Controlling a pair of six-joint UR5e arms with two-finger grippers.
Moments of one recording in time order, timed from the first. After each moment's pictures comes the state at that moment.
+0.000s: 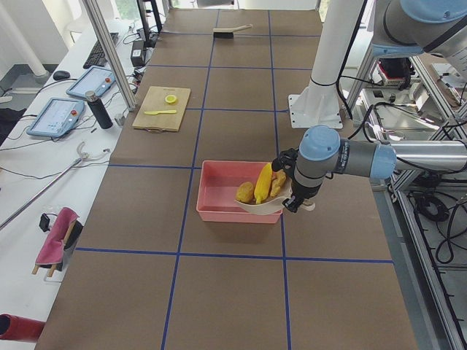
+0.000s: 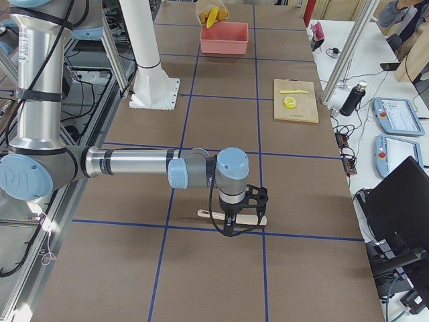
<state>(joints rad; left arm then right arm) -1.42 -0.80 -2.34 -1.67 -2.38 0.70 1.56 -1.70 1.74 -1.54 2.24 0.19</state>
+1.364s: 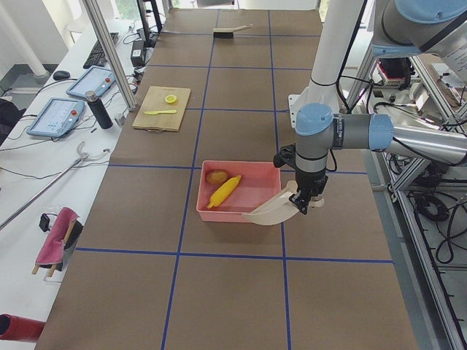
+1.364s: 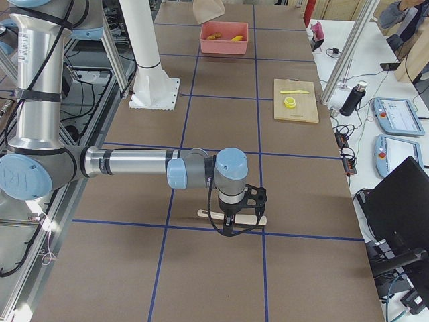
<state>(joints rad) -1.41 -0.82 -2.49 -1.40 -2.18 0.71 1.56 -1.70 1.74 -1.54 2.24 0.19</state>
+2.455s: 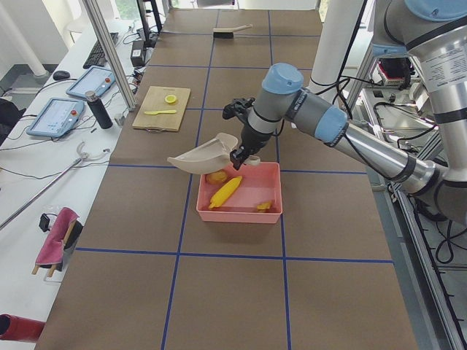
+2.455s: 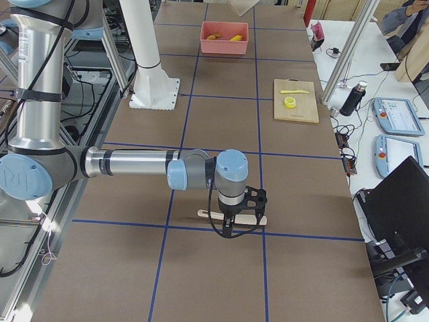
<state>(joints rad) -1.43 -1.30 -2.35 -1.62 -2.31 0.30 1.56 -1.70 1.74 -1.54 2.24 0.19</state>
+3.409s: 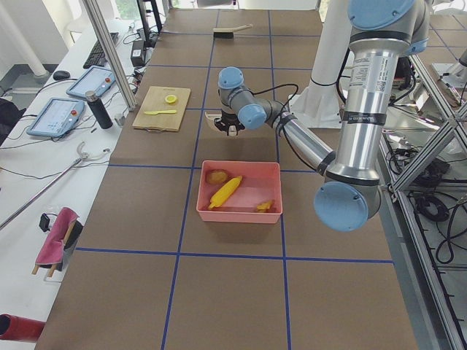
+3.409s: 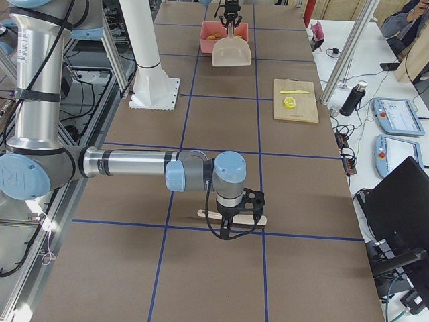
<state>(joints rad) -0.85 -1.71 -2.05 -1.78 -2.25 0.46 1.56 -1.71 1.73 -1.54 2.24 0.19</state>
